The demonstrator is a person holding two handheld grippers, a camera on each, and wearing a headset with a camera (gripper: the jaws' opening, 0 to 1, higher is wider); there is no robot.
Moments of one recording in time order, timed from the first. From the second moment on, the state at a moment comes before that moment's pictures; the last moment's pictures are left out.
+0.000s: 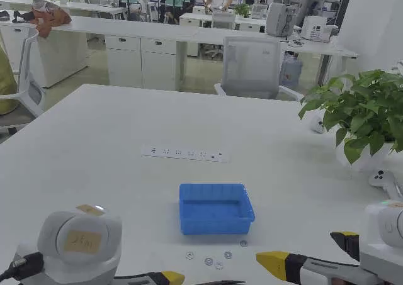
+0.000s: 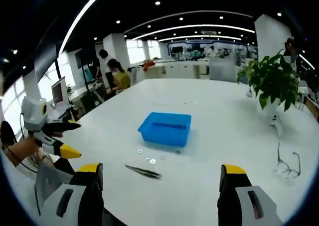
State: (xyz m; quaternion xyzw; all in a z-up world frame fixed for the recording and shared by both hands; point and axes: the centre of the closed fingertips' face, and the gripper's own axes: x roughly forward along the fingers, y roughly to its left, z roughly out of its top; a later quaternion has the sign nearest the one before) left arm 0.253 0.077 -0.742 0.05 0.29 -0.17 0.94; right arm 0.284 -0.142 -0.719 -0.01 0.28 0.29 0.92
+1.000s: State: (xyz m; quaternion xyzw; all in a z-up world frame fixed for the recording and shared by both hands) left arm 0.258 0.076 -0.742 0.07 0.30 -0.18 0.93; right arm 0.288 -0.138 -0.722 -0.01 0.28 0.30 0.91
